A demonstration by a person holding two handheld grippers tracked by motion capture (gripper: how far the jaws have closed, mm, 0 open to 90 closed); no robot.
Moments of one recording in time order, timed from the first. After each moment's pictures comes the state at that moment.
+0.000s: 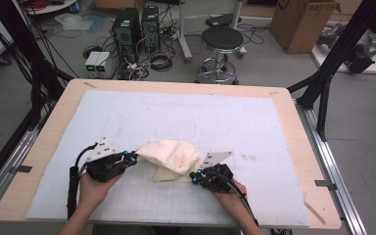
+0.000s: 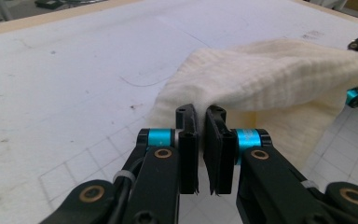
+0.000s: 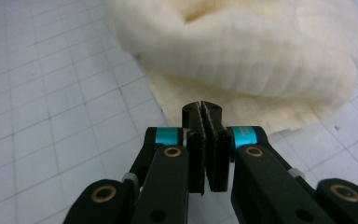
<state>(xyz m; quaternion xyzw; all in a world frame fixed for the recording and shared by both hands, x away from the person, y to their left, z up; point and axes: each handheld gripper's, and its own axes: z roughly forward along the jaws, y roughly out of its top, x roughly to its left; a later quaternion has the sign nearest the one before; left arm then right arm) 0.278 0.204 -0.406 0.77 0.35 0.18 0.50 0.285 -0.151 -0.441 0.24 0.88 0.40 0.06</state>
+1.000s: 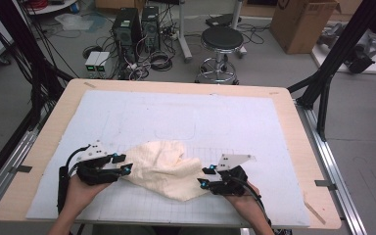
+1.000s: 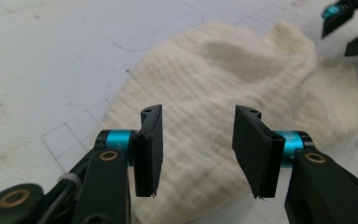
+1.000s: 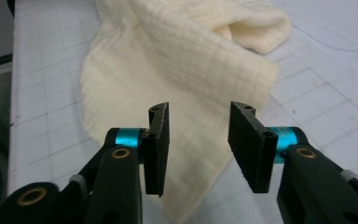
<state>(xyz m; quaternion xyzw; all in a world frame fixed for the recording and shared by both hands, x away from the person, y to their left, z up) 0.276 0.222 -0.410 0.81 0.33 0.13 0.47 0.277 -0.182 -0.429 0.22 0.86 0.45 0.08</state>
